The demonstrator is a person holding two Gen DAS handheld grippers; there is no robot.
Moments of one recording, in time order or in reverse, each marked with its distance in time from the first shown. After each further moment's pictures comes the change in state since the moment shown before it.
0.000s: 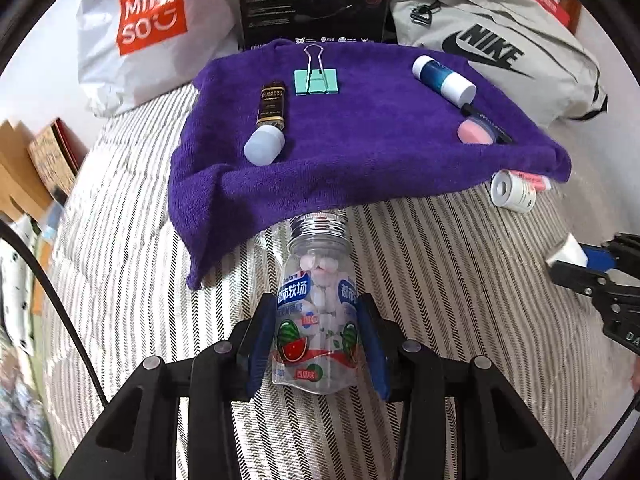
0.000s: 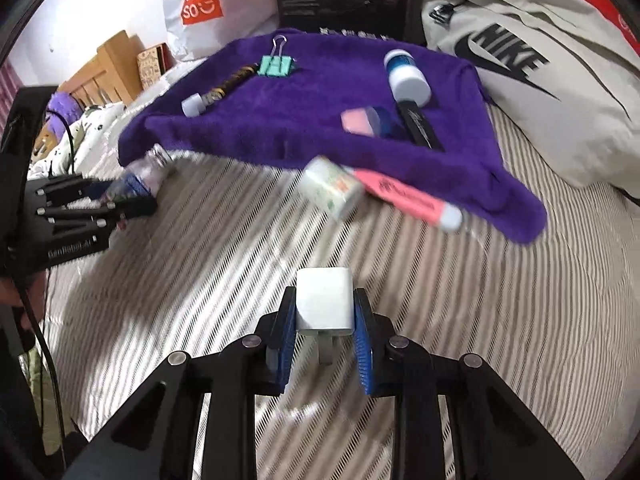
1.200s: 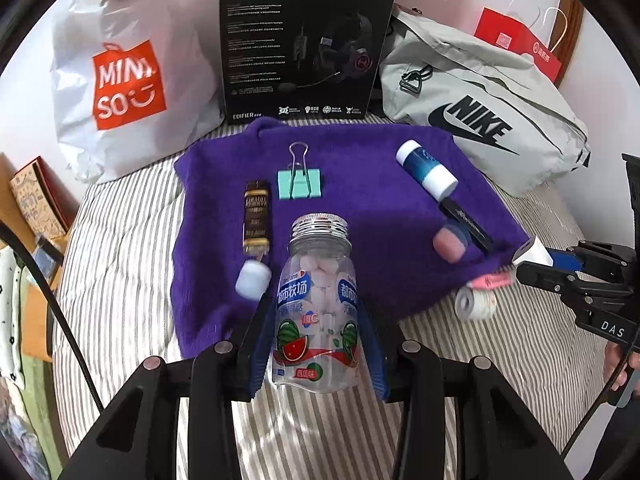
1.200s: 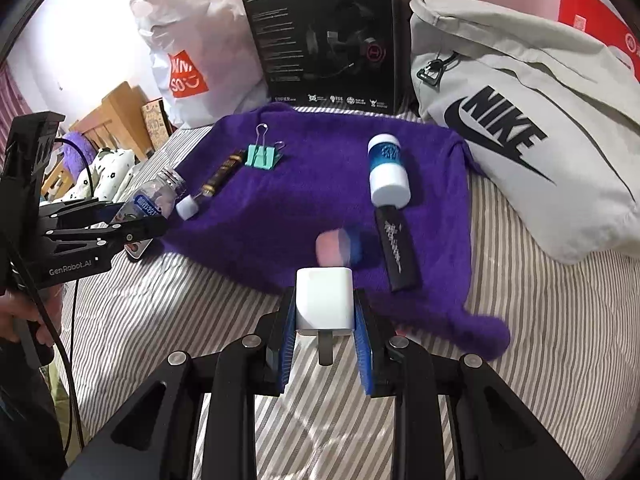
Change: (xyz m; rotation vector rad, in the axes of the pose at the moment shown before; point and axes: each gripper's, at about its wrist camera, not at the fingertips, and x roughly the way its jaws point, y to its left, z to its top) left arm -0.023 0.013 0.087 -0.023 -0.081 -0.117; right arm -0.017 -0.034 0.093 0.025 -0.109 0.087
